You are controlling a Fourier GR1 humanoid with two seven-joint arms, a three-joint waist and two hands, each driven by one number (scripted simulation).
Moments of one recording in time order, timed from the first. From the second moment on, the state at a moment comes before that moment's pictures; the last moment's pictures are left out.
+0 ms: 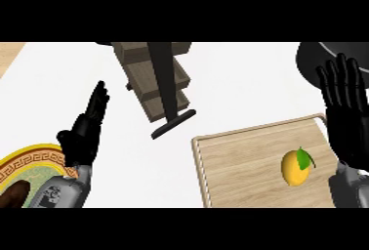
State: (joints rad) left arm -0.18 0.25 -0.23 -1.53 0.06 0.35 0.06; right arm -0.18 -0.26 -0.03 -1.72 -0.21 -0.02 -0.24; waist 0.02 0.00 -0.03
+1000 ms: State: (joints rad) left arm -0.07 0.38 -0.12 -1.54 0.25 0.14 0.16; right arm 0.07 -0.17 0.06 -1.74 0.86 -0.66 0.33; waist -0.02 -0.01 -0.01
